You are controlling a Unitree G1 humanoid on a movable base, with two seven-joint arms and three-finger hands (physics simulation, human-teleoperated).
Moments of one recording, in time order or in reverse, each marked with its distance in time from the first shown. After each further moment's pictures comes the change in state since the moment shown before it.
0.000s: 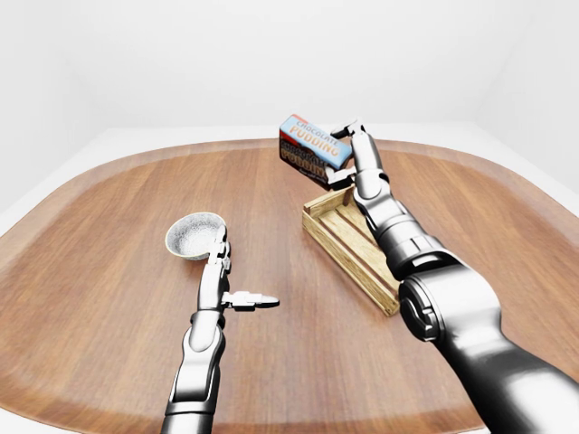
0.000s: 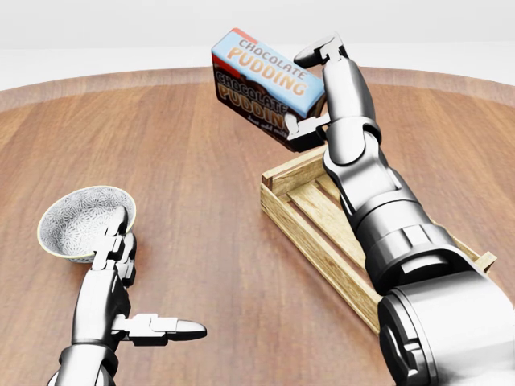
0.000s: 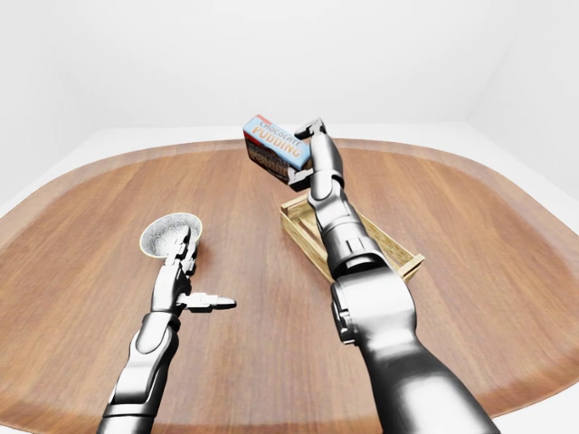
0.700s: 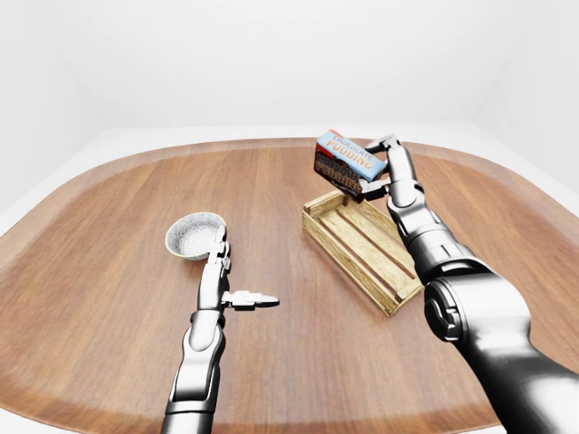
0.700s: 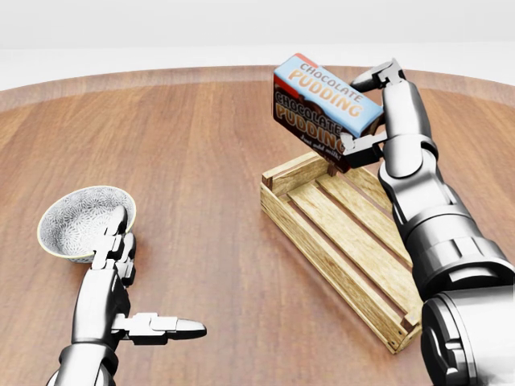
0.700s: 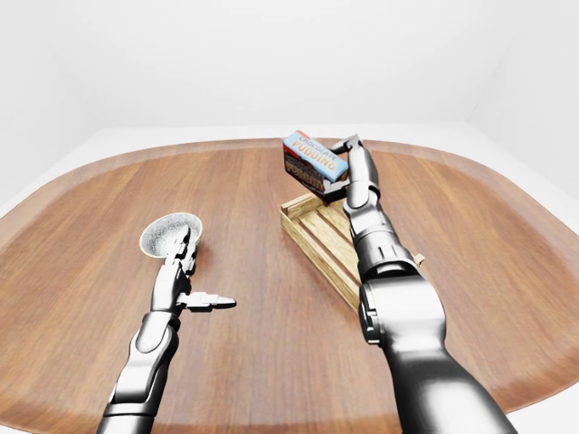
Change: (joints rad) left arm -0.004 0.000 0.001 0.001 -0.001 0.004 0.003; right arm 0.076 -0.142 -0.036 0.018 0.018 0.000 0.042
